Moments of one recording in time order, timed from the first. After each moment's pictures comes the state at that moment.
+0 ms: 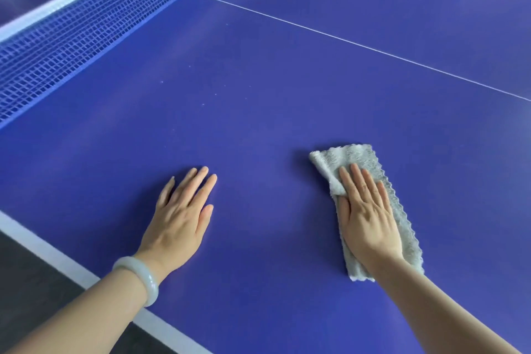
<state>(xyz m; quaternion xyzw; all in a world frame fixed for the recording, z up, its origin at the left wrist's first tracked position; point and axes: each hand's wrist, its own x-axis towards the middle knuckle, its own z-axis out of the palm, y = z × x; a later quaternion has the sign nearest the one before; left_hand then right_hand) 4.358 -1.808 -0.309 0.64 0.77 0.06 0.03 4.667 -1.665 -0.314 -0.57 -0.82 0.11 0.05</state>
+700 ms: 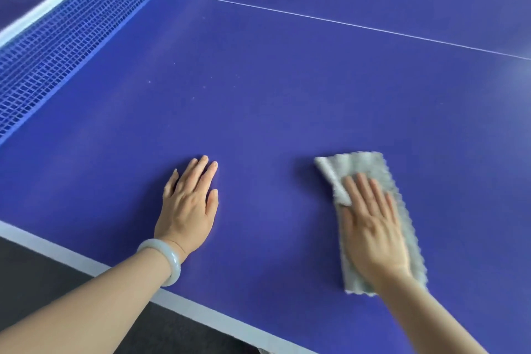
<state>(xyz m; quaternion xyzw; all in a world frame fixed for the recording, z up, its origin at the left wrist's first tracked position) 4.357 -1.807 -0.312 0.63 0.77 0.08 0.04 4.685 -1.754 -0.306 -0.63 -0.76 0.13 0.08</state>
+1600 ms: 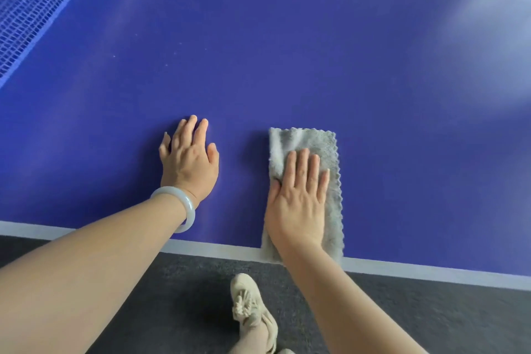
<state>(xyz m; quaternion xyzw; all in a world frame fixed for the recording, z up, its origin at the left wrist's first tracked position) 4.356 -1.801 -0.316 0.63 0.77 0.11 0.04 4.548 -1.861 -0.316 -0.72 -0.68 0.11 0.07</state>
